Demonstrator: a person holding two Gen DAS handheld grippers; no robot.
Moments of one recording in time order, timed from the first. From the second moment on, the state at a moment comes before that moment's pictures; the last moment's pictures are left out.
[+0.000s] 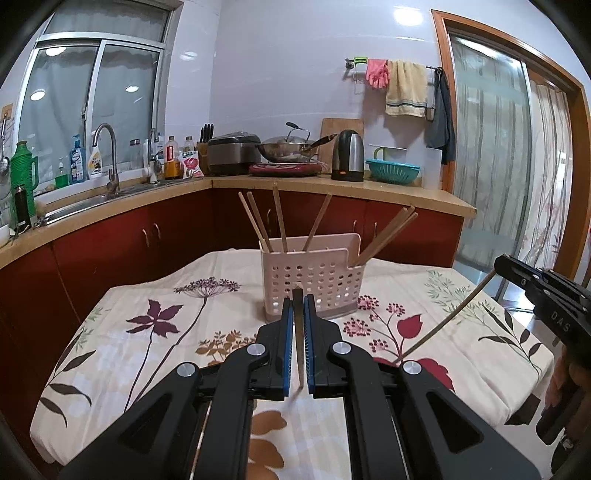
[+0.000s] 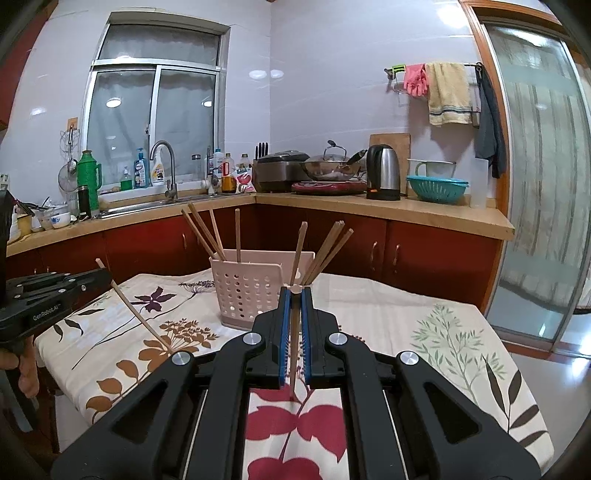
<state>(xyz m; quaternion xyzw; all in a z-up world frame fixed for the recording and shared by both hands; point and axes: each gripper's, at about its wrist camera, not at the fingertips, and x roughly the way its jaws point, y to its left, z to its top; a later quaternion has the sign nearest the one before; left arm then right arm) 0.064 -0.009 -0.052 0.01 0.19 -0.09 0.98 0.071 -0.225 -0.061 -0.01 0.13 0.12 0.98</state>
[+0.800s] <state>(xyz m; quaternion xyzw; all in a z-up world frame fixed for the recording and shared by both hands) 0.089 -0.006 0.008 0.00 0.12 -0.11 0.99 0.095 -0.231 0.001 0.02 0.07 0.14 0.99</state>
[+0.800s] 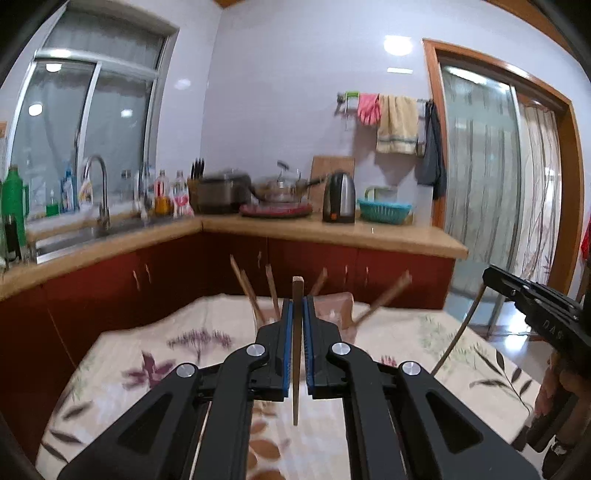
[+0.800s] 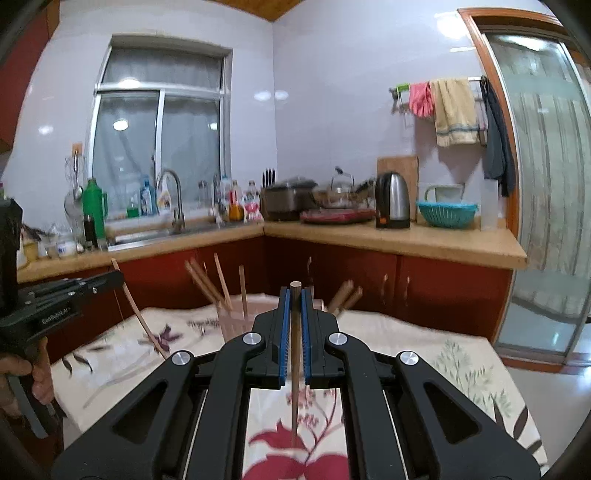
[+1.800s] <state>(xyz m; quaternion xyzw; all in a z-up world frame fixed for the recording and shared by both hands) 0.188 -0.025 0.056 0.03 0.02 -0.10 0.99 0.216 -0.242 0.074 0.05 -0.07 0.15 0.98</state>
